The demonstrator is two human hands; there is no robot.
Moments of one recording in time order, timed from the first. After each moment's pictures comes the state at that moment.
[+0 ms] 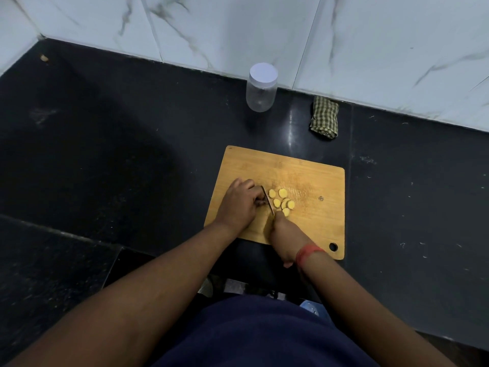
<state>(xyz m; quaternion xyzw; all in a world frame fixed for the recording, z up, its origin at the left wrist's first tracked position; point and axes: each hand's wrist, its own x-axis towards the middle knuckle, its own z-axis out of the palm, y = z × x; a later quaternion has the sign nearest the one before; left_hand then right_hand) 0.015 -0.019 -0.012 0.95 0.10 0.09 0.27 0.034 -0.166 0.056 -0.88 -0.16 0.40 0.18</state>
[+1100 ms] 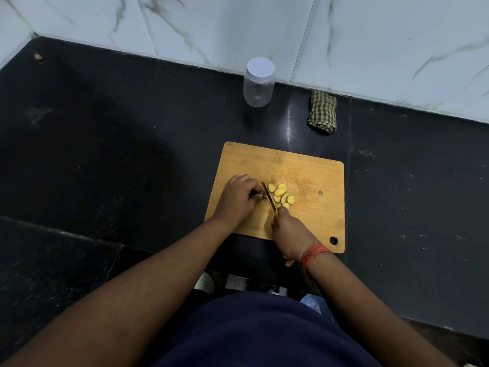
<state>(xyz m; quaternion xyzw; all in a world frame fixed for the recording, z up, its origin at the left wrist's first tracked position) 0.015 -0.015 -0.006 0.92 0.13 0.06 0.36 0.030 -0.170 0.067 -0.88 -0.14 0.41 0.20</state>
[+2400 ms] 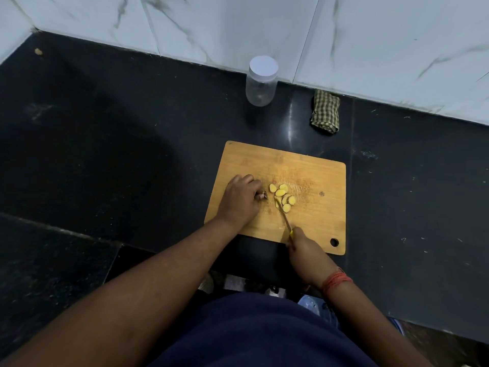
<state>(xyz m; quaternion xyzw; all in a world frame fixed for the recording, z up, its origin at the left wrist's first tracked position) 0.015 -0.022 -0.005 0.95 0.13 0.07 0.28 0.016 -0.217 0.051 -0.89 -0.17 0.38 0.16</state>
